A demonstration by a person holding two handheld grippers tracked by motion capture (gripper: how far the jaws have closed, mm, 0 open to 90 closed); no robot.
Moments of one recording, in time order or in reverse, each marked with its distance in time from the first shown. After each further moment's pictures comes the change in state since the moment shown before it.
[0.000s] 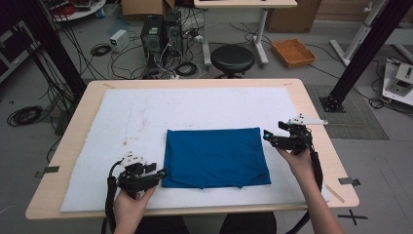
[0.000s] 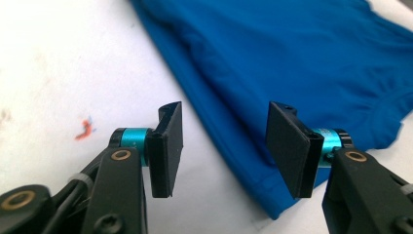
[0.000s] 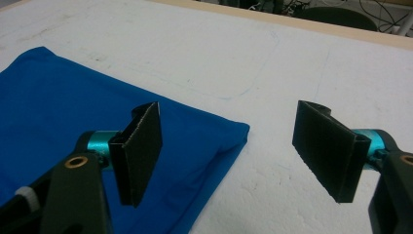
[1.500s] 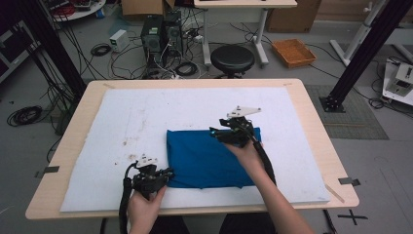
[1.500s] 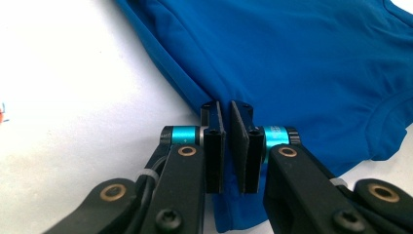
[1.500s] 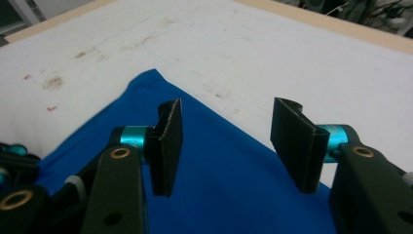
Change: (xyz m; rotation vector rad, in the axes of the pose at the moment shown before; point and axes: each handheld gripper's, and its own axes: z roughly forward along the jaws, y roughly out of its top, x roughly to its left) left arm -0.028 -0.003 0.023 0.040 0.026 -0.029; right arm 0.124 0.054 0.094 0.063 0.222 -0.103
